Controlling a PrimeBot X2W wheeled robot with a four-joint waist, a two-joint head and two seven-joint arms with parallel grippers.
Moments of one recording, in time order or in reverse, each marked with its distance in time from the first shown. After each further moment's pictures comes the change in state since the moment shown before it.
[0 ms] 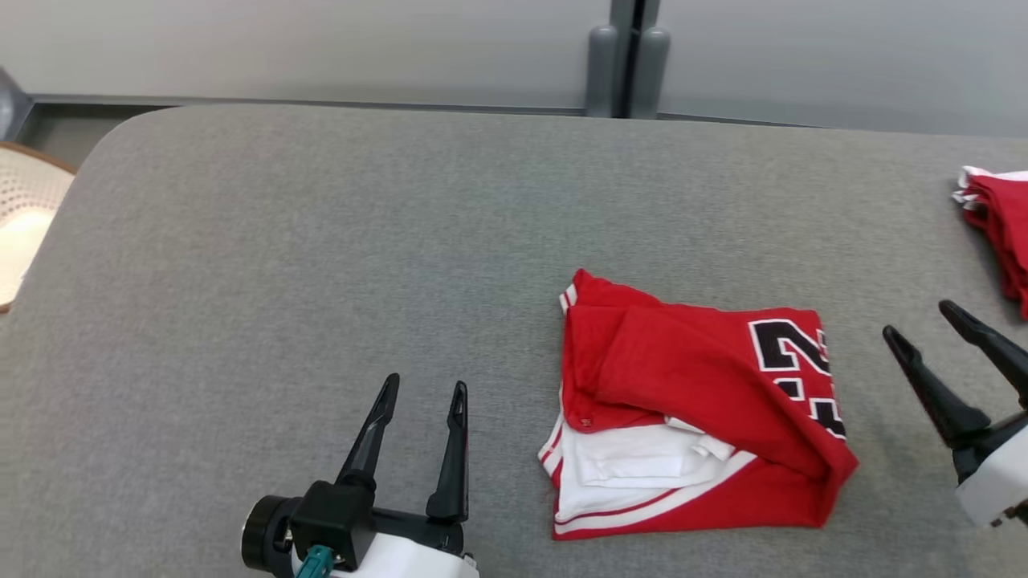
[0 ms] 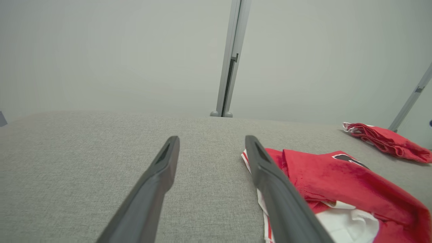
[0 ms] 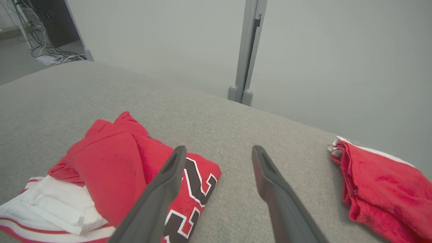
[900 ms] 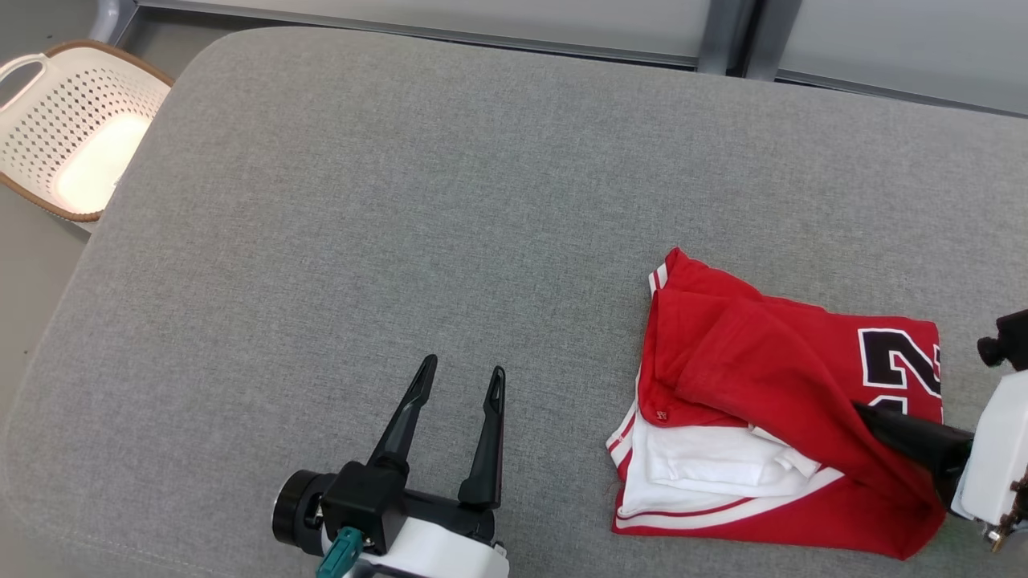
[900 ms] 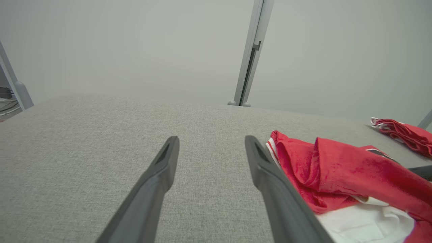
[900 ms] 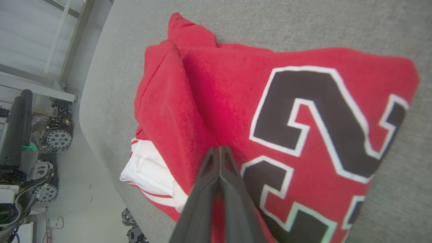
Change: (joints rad) left arm -0.065 0.000 -0.089 0.004 -0.039 0.016 0.000; right arm -0.273 -0.253 0.496 0.037 0.891 0.000 0.321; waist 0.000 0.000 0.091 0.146
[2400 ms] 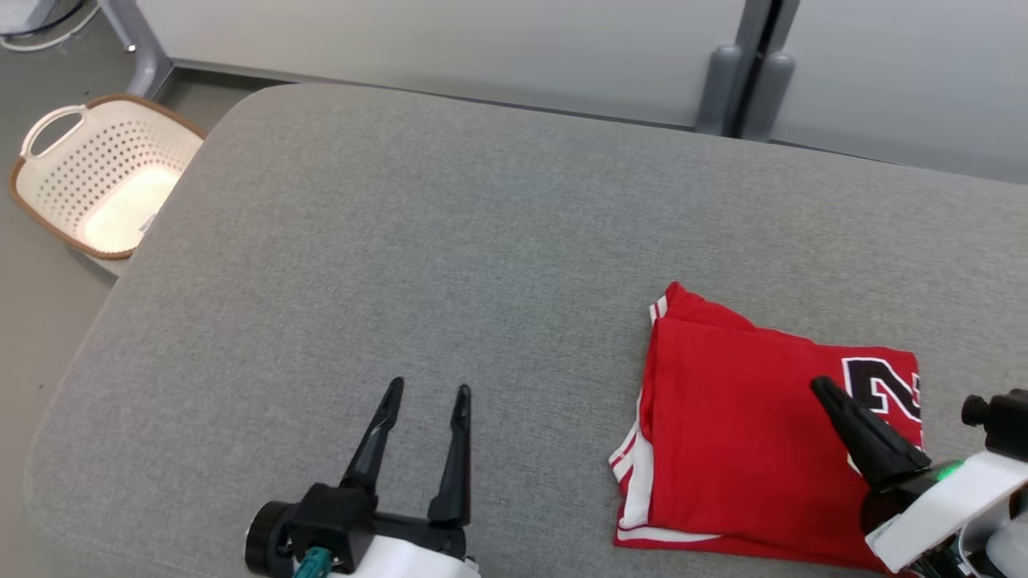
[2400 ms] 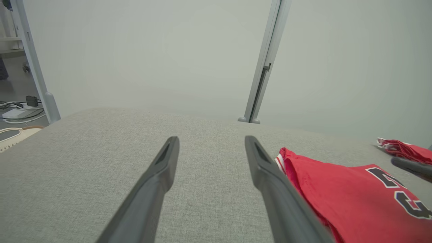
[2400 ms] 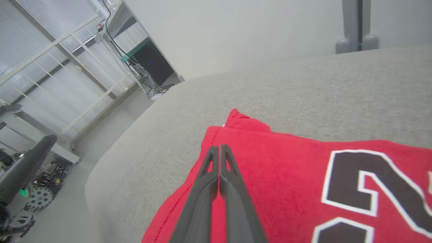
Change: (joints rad) left arm 0.054 0.000 0.049 -0.008 -0.002 -0.010 0.000; right arm 0.119 0.198 0.021 0.033 -0.273 0.000 -0.582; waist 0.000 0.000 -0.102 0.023
